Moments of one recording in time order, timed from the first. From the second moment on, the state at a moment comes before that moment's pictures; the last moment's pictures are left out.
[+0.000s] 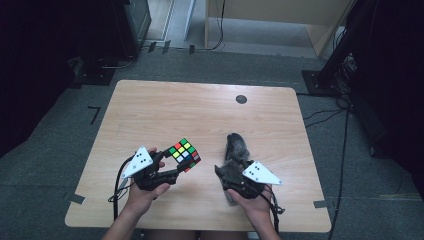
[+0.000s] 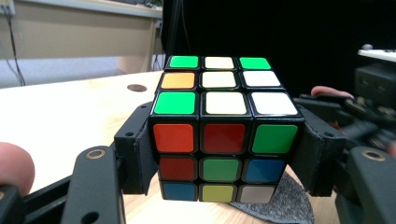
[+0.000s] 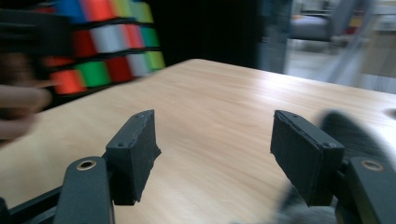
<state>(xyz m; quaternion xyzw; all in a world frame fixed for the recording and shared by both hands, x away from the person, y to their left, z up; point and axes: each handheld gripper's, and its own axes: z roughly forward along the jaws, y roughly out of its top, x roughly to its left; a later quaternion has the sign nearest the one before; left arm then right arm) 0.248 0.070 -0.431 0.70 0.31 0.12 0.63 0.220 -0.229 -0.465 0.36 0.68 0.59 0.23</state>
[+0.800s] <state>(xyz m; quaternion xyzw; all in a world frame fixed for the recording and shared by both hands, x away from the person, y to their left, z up) 0.236 0.031 -0.439 0.70 0.36 0.05 0.61 0.203 -0.179 -0.481 0.29 0.69 0.60 0.29</state>
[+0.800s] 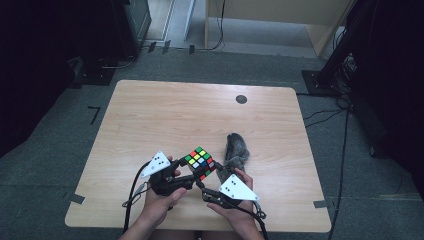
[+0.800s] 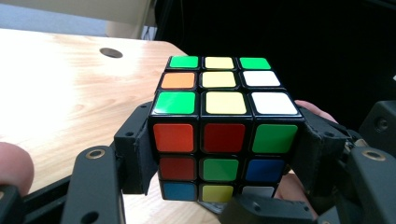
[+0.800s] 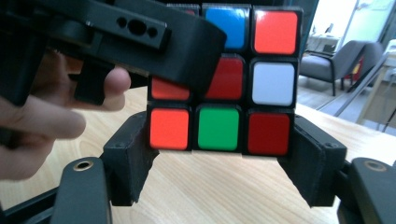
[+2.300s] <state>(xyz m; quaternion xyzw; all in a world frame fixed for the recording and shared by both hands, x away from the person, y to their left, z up) 0.229 0.031 -0.459 0.80 0.16 0.27 0.51 0.212 -0.213 -0.436 0.38 0.72 0.57 0.13</state>
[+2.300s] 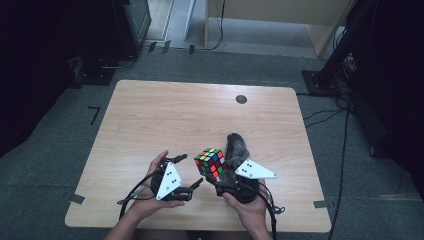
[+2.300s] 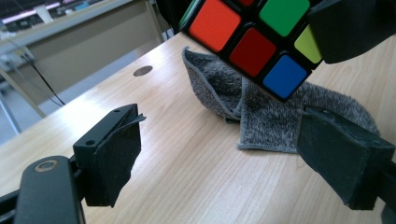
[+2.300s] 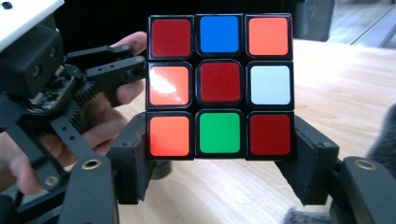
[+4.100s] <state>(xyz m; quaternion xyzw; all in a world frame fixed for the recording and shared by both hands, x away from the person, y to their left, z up) 0.242 0.041 -0.467 0.79 0.22 0.28 0.49 0.247 -0.249 -0.480 0.39 0.76 0.48 0.21</state>
